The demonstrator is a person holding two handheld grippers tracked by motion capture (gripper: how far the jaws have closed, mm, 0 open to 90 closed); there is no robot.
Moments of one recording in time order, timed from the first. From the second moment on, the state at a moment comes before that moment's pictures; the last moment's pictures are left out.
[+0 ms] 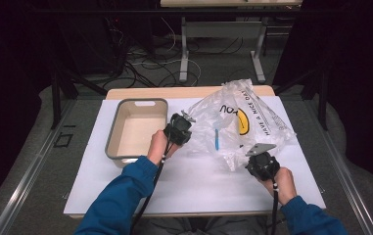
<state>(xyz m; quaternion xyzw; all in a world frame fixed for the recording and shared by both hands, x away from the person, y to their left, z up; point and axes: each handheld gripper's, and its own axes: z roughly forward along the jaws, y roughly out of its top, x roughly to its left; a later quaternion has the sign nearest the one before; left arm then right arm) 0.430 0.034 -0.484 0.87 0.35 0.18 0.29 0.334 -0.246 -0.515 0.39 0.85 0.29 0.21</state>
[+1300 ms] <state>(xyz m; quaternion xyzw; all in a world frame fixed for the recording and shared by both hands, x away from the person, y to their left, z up) 0.404 -0.001 -0.538 0.85 0.30 0.28 0.32 0.363 -0.299 -0.476 0.46 0.80 0.34 0.20</state>
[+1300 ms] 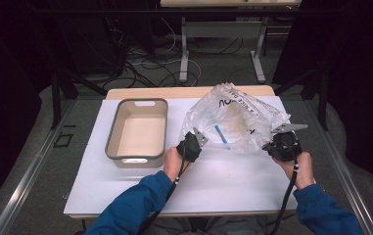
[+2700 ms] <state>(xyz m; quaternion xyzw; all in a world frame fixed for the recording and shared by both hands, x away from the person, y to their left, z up) 0.415 0.047 -0.346 0.86 0.26 0.30 0.31 0.402 -0.280 -0.330 0.42 0.81 0.33 0.24</state>
